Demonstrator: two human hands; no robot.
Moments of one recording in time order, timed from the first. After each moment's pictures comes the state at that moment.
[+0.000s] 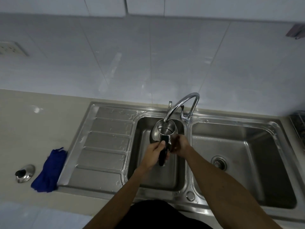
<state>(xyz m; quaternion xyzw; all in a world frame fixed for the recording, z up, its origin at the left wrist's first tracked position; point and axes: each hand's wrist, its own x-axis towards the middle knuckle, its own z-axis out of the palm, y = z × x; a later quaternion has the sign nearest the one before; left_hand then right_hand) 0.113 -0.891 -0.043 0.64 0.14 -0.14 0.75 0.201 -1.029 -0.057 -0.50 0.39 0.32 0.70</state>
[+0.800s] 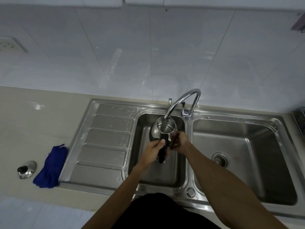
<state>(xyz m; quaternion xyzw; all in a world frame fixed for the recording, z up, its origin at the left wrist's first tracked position) 0.110 -0.883 -0.045 0.65 0.14 -0.15 0.73 0.202 -1.024 -0.062 -0.52 0.39 0.31 0.69</state>
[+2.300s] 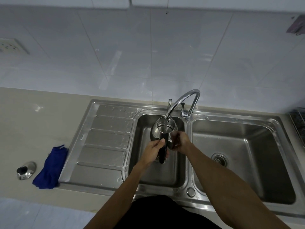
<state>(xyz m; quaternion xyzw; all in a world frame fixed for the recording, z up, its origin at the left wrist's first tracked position) 0.111 -0.883 -0.040 0.63 0.14 -0.17 0.74 0.200 -1.025 -0.049 -0.54 0.38 0.32 0.68</state>
